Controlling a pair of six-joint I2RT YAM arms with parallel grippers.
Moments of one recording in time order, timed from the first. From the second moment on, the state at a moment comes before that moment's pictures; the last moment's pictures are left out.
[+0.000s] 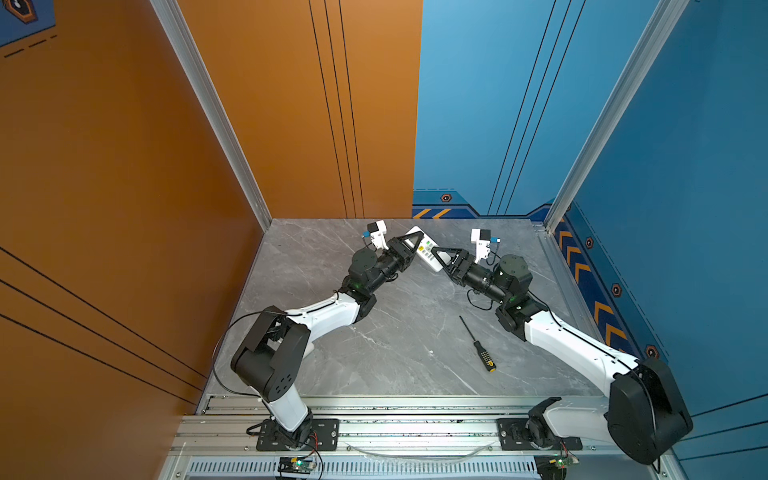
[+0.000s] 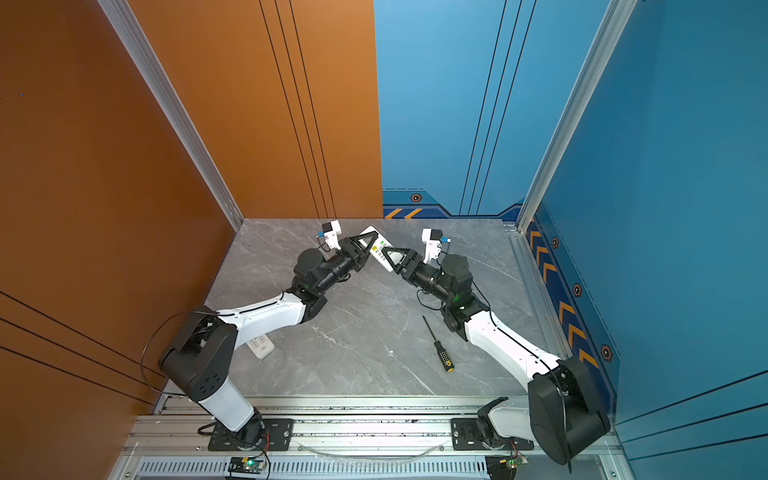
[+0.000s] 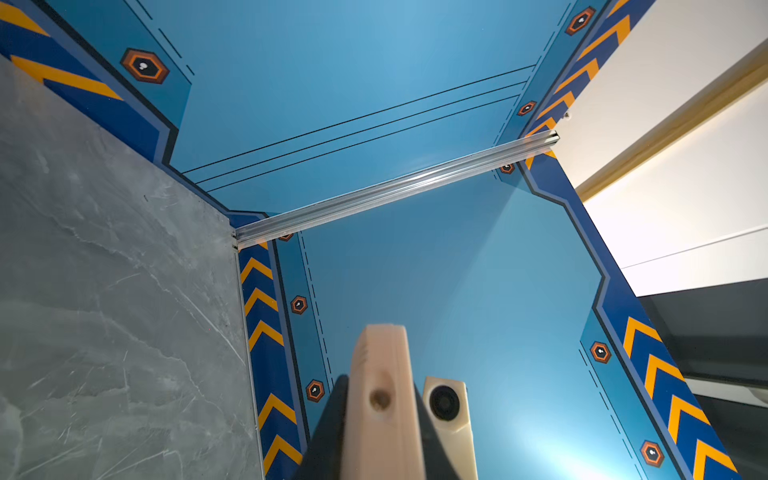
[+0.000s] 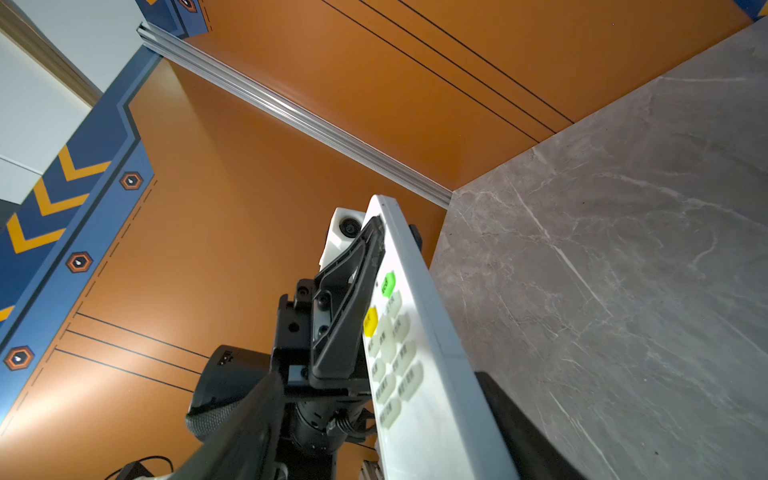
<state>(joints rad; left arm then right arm) -0.57 1.68 0.99 0.92 0.23 -1.39 0.46 1.32 0.81 0.56 -0.46 1.11</state>
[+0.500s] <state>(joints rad) -0.58 1.67 0.99 0.94 0.24 -1.43 0.42 1.30 0.86 0.51 -0.52 1.09</state>
